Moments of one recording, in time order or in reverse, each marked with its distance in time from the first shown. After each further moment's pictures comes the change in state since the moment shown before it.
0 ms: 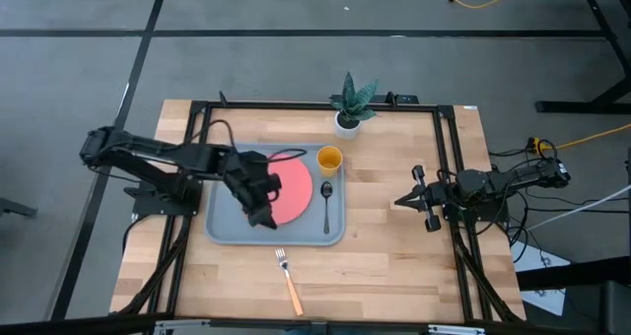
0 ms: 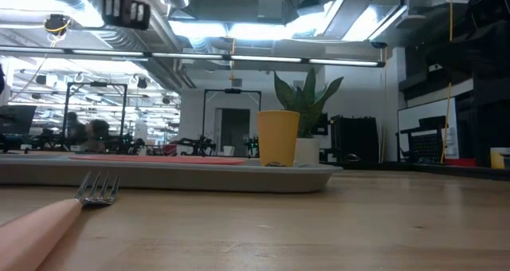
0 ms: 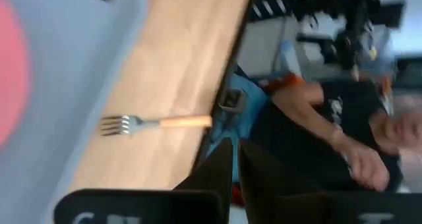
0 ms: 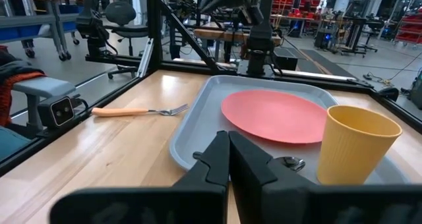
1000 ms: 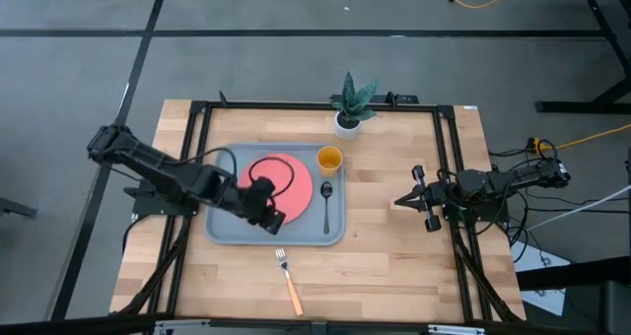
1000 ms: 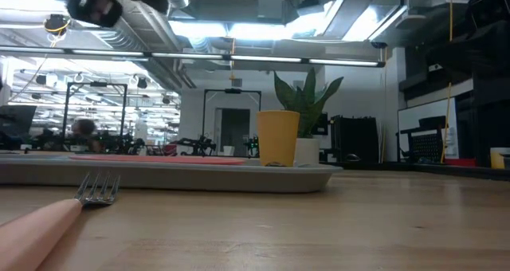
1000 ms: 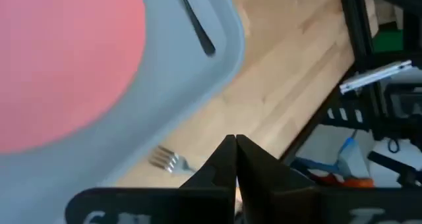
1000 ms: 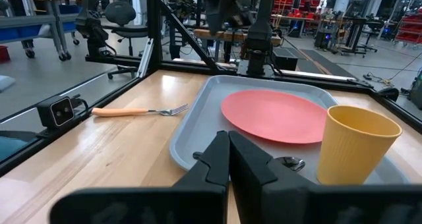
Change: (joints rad) left arm -0.245 0.071 0.055 -0.118 -0.649 -0.430; right arm 0.000 0.000 0.000 0.000 0.000 0.000
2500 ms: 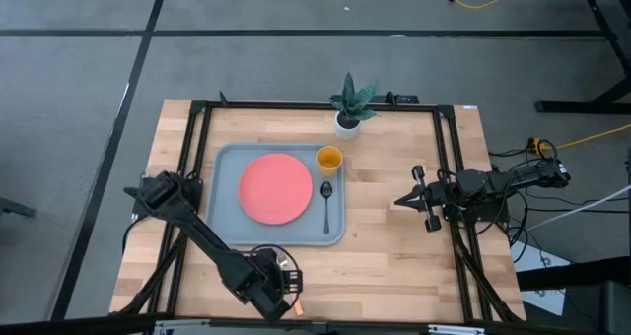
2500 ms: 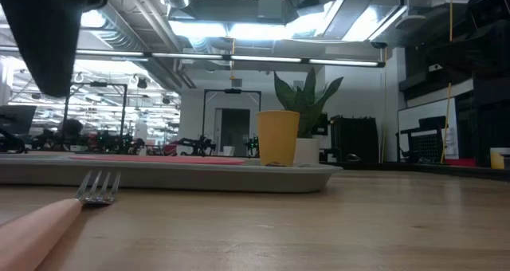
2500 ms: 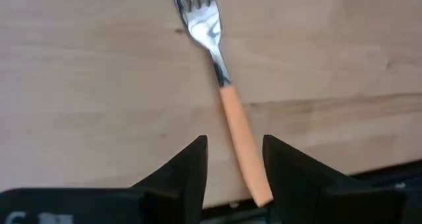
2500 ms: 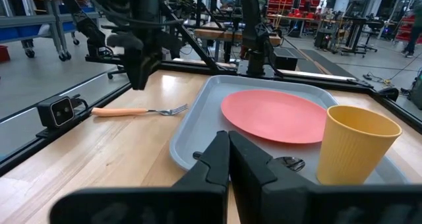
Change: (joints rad) left arm -0.377 0.680 0.399 -0.133 -0.147 -0.962; right arm 0.000 0.000 0.000 0.000 0.000 0.000
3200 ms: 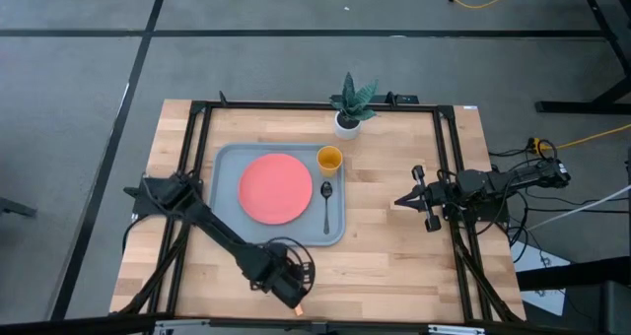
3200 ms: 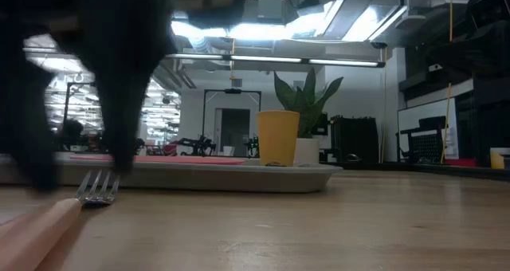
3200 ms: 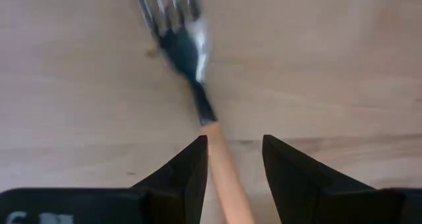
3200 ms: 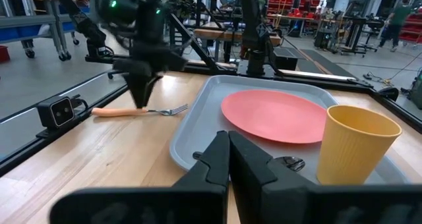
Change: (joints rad) left arm 0.099 0.073 0.004 0.047 0.112 0.019; right arm 0.000 0.000 0.000 0.000 0.000 0.001
